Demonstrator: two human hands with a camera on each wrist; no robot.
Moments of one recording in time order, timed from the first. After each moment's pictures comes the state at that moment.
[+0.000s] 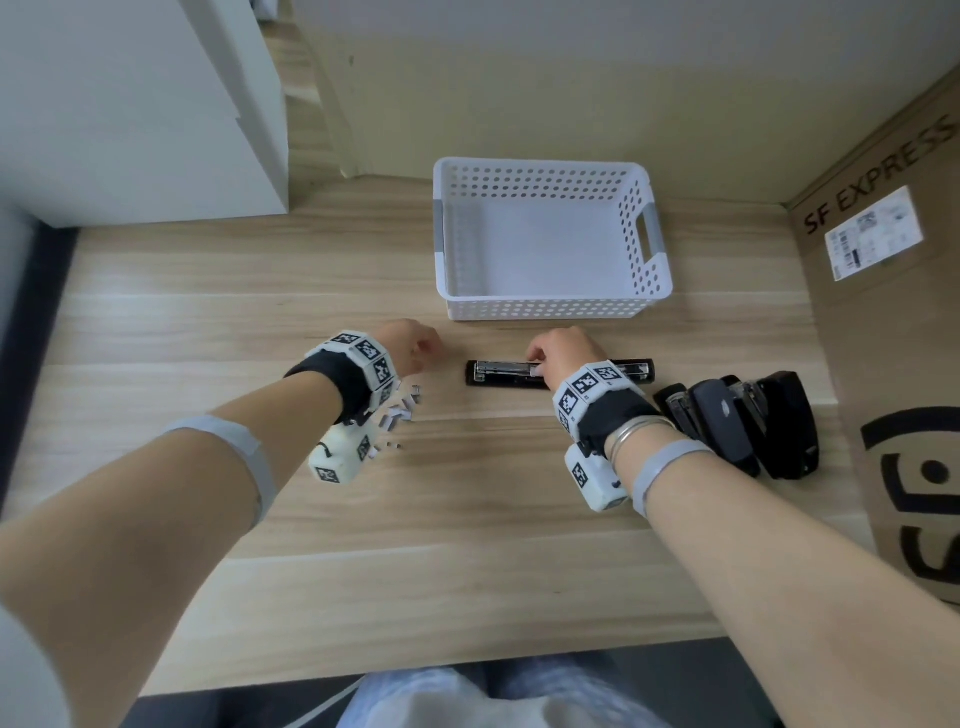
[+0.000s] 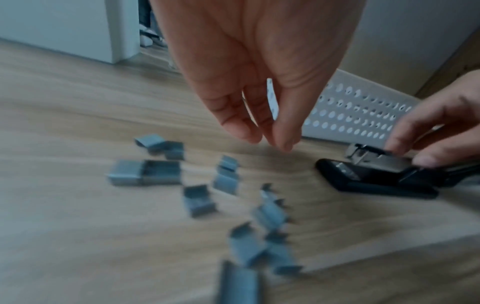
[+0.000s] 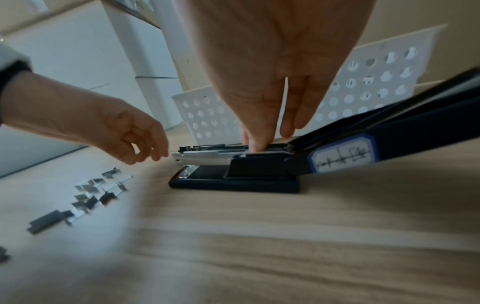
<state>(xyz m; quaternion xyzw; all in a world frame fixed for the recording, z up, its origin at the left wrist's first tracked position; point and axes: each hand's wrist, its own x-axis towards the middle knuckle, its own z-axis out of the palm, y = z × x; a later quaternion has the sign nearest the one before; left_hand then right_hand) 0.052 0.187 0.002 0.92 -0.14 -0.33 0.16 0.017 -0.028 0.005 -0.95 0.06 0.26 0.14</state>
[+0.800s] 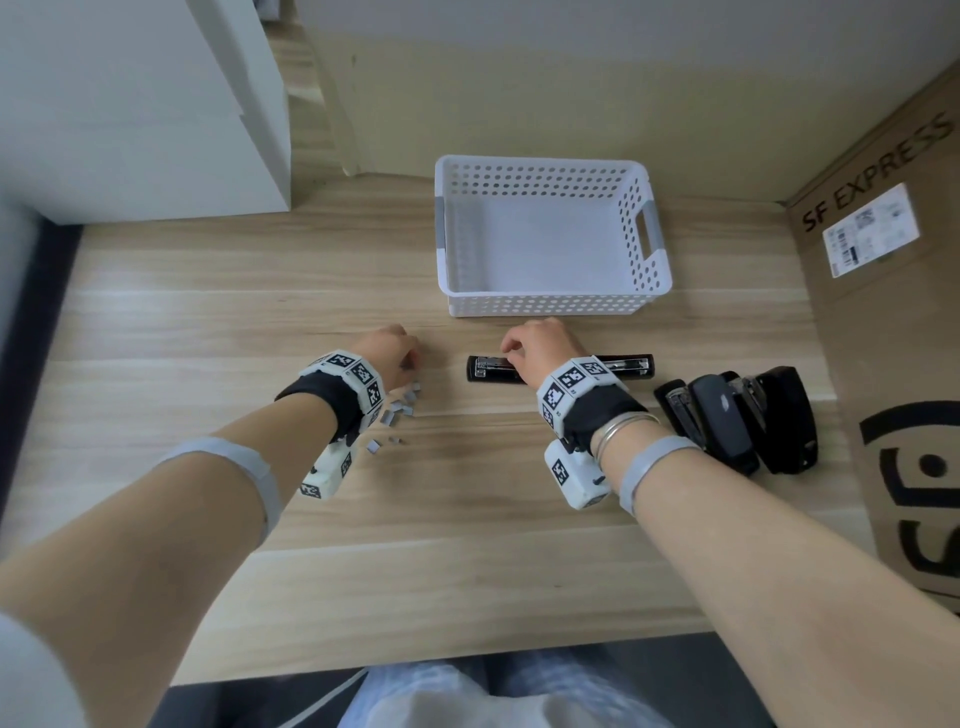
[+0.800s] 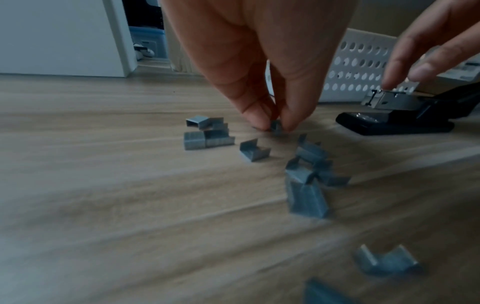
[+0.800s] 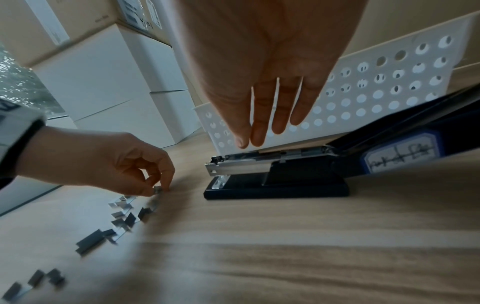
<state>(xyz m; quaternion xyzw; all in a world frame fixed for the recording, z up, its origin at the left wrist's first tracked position) 0.036 0.204 -0.023 0.94 -0.16 -0.28 0.12 0.010 -0.007 0.011 -0.97 -0.01 0.19 0.16</state>
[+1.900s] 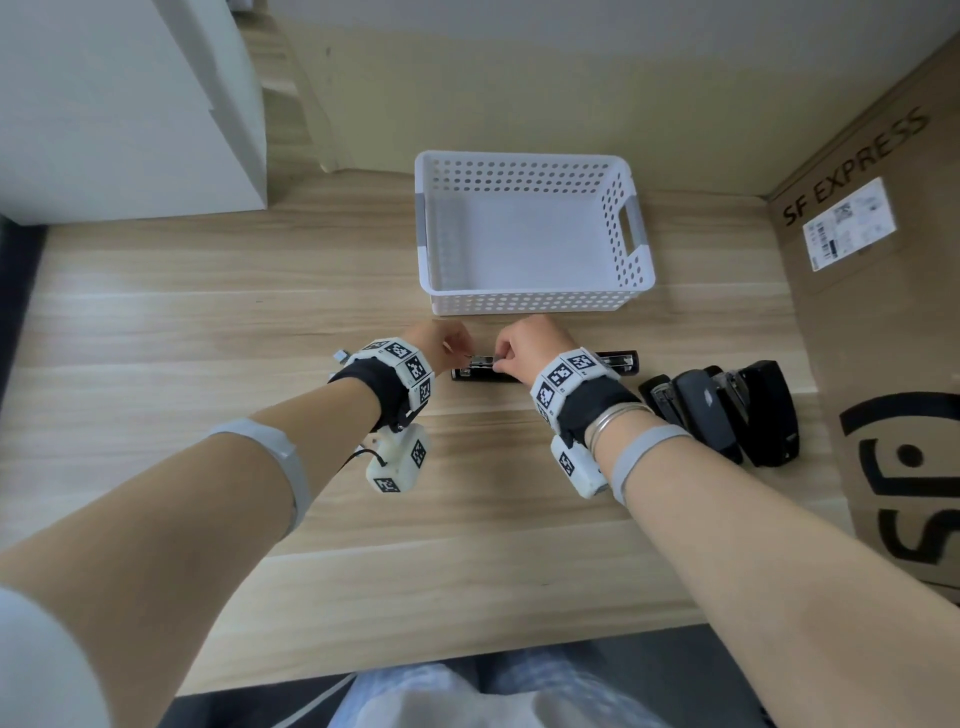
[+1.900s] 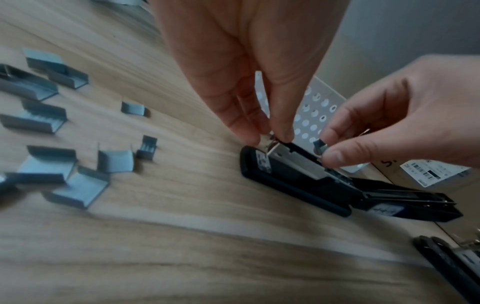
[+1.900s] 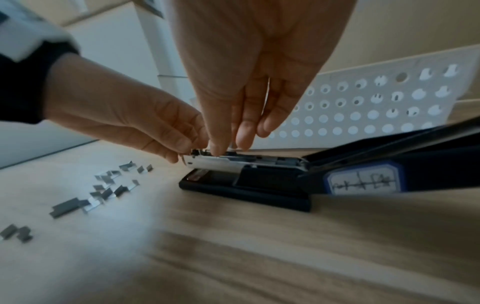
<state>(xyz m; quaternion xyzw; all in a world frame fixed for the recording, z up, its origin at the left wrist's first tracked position) 0.037 0.140 -0.009 0.88 -0.09 -0.29 0.36 0.016 -0.010 0.024 -0.96 -0.01 0.27 0.13</state>
